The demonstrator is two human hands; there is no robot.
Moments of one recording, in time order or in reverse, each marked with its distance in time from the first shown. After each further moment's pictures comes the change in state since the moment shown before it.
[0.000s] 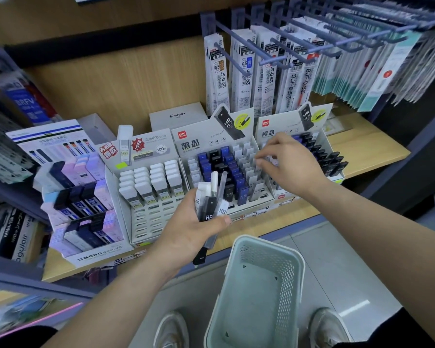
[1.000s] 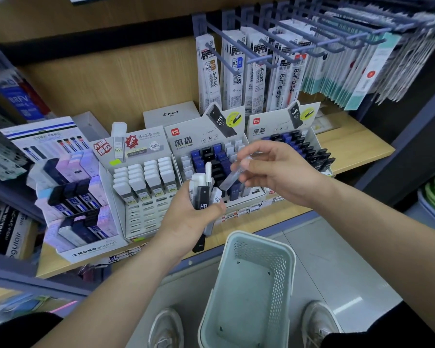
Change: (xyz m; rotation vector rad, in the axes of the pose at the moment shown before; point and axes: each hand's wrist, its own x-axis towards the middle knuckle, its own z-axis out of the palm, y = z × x) left_hand 0.001 0.007 0.014 -0.054 0.092 0.028; right_hand -0.034 -0.047 -0.032 1.177 -0.290 0.283
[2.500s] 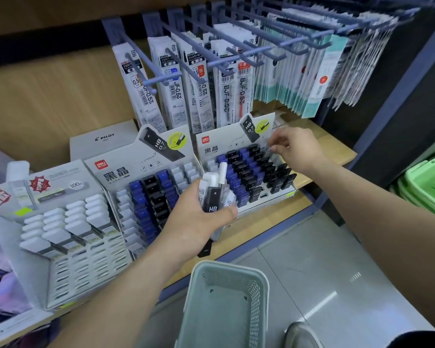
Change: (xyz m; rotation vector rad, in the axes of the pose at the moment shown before) left_hand 0.073 0.027 0.093 0.092 -0.220 0.051; right_hand 0.073 0.037 -0.201 -1.068 0.511 -0.090
